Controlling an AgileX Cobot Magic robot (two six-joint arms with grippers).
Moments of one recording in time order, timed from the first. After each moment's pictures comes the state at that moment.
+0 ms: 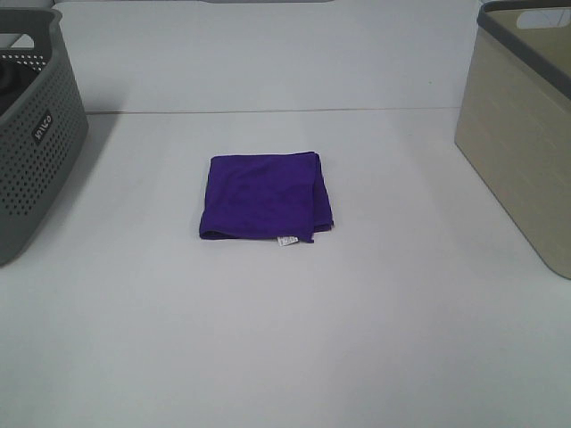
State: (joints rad) left arm 0.02 -0.01 -0.50 -0.01 1.05 0.02; right arm 0.00 0.00 -0.46 0.05 1.10 -0.05
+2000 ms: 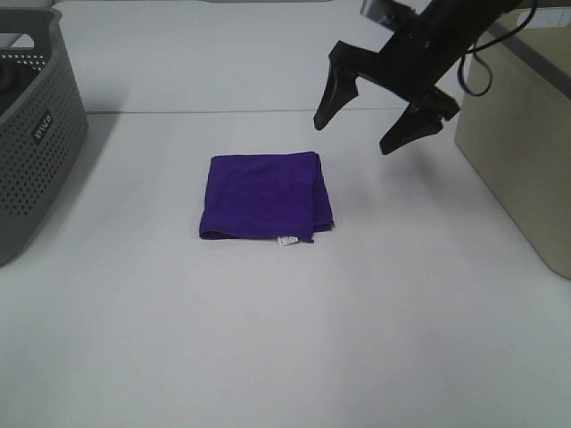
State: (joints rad) left arm 0.02 -0.01 -0.50 -0.01 1.05 0.02; right arm 0.25 2.13 -1.75 0.57 1.04 -0.12
